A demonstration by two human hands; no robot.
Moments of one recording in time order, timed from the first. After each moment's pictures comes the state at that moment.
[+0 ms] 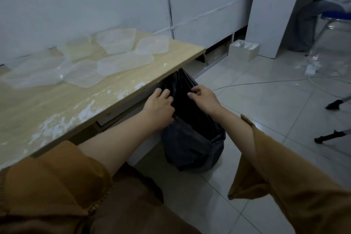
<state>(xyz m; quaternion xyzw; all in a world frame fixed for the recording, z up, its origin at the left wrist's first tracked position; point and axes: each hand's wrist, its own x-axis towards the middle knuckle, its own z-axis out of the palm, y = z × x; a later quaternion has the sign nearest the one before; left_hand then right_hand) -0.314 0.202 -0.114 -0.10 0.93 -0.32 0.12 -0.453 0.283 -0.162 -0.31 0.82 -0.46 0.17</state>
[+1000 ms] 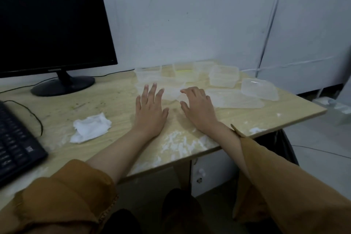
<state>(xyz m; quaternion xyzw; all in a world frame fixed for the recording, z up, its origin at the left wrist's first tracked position) -0.104 0.013 -0.082 -0.49 0.84 -0.07 -0.24 -0.254 0.061 -0.075 -0.64 0.70 -0.31 -0.12</state>
